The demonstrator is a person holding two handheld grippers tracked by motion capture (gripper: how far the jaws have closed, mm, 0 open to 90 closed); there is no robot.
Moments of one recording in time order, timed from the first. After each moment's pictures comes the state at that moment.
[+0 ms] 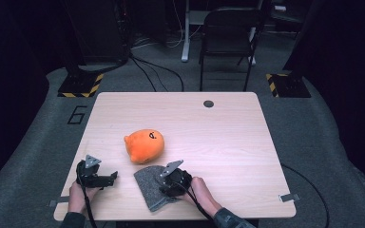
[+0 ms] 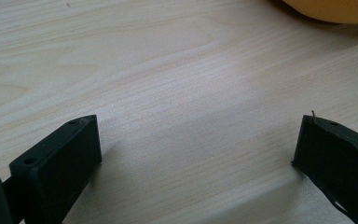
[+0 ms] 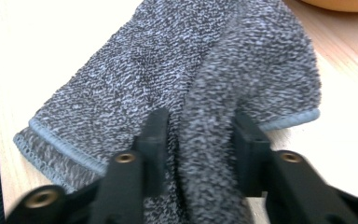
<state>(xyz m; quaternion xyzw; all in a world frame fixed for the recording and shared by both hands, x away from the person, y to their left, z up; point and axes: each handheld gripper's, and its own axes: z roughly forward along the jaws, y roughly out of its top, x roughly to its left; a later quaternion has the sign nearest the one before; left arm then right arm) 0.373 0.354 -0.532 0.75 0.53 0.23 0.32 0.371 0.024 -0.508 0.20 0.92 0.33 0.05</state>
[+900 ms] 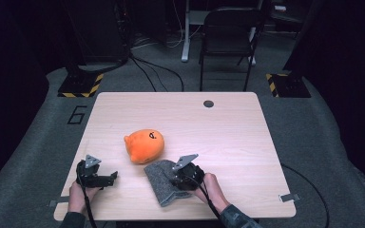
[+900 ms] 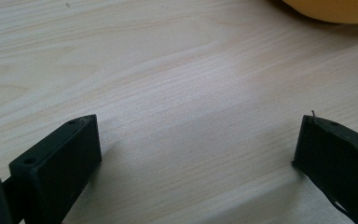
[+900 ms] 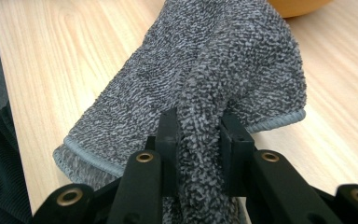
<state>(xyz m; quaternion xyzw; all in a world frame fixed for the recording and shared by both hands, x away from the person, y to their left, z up) 0.374 0.355 -0.532 0.75 0.52 0.23 0.32 0.374 -0.014 -0.478 0.23 0.91 0.34 0.06</state>
